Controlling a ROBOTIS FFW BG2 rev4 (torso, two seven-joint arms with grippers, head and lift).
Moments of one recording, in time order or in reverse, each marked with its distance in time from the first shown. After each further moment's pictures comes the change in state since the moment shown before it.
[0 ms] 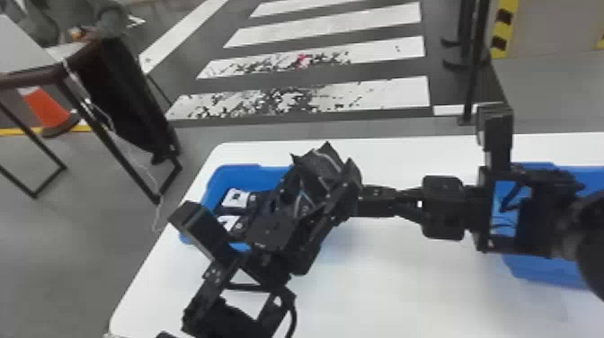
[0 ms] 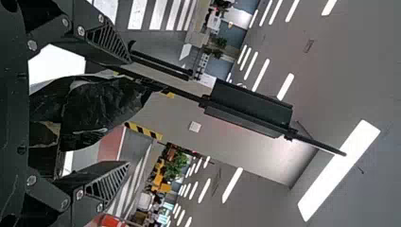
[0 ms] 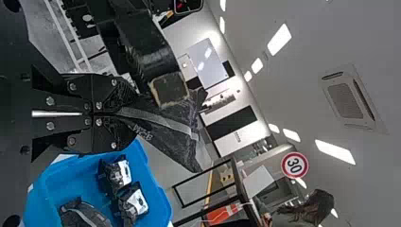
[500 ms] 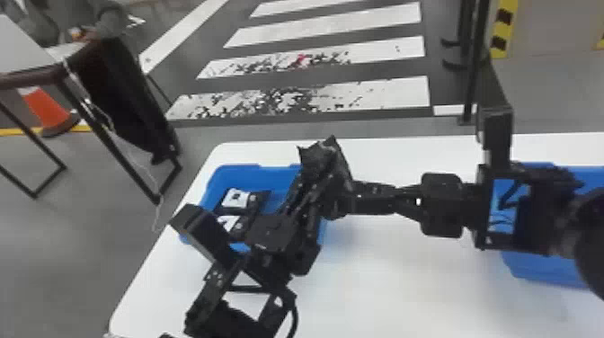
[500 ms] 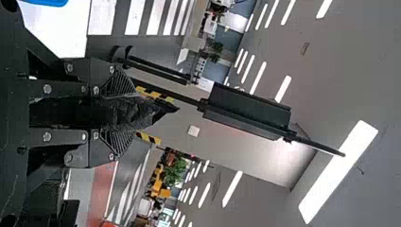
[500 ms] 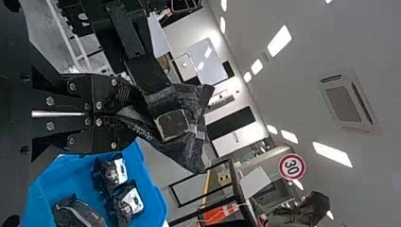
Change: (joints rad) left arm 0.000 0.003 -0.011 0.015 -0.023 -0.044 0.021; right arm -0.011 -0.004 0.015 0.009 0.006 -0.008 0.000
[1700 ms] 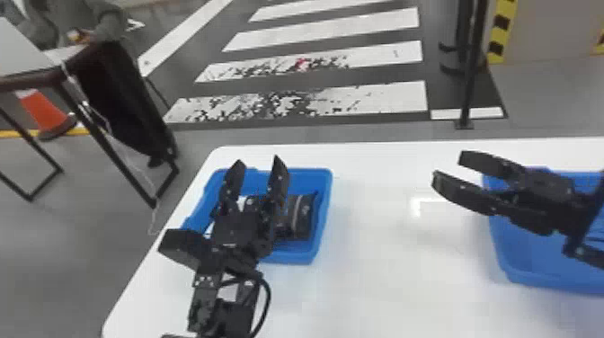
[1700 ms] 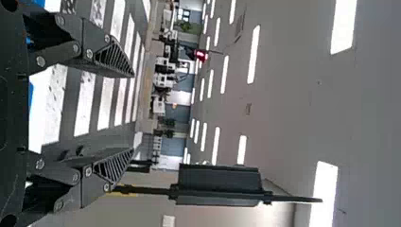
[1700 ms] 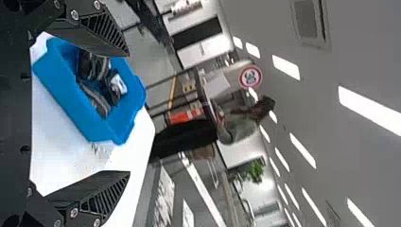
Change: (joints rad) left arm -0.161 -0.016 0.062 0.424 -0.169 -0.447 0.153; right arm 0.237 0.037 -0.382 -0.012 0.190 -0.171 -0.108
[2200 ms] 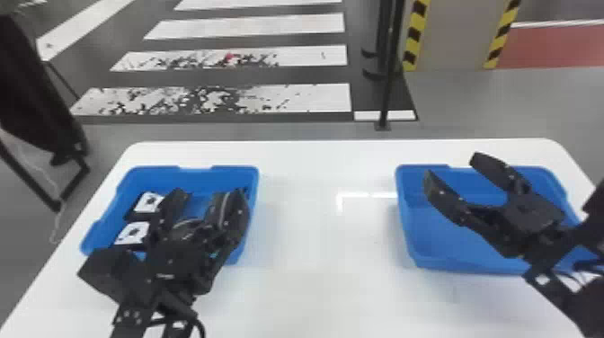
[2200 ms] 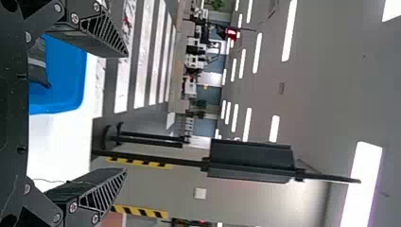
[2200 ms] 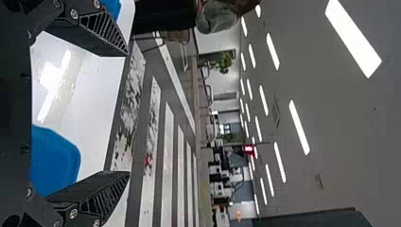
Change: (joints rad) left arm 0.154 -0.009 -0.044 -0.200 -0.113 0.223 0.022; right arm 0.366 0.078 -0.221 -0.315 0.237 -0.196 -0.291
